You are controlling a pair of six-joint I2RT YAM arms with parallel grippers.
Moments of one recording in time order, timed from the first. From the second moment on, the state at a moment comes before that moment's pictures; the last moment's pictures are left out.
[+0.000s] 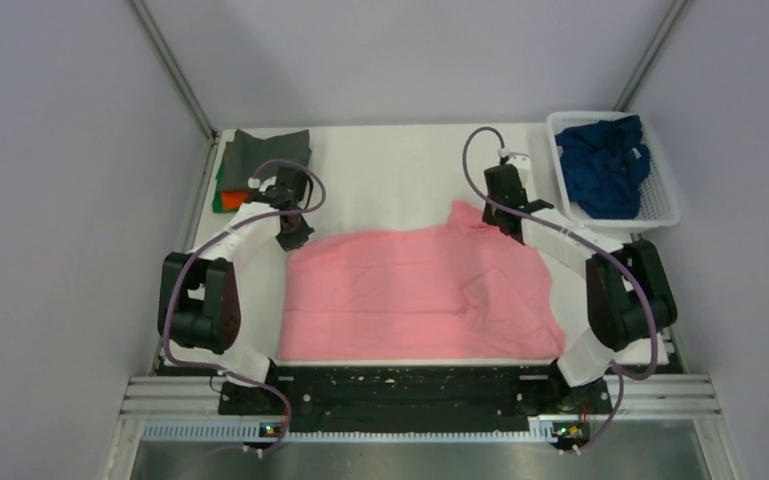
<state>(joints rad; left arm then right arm) -0.19 1.62 1.14 -0.68 -0.28 -0.75 0.37 1.64 1.05 -0.17 0.39 0.41</state>
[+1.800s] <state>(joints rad) -0.25 1.12 0.69 -0.59 -0.01 -0.83 0.60 0.93 0.58 -0.49 0.23 0.61</state>
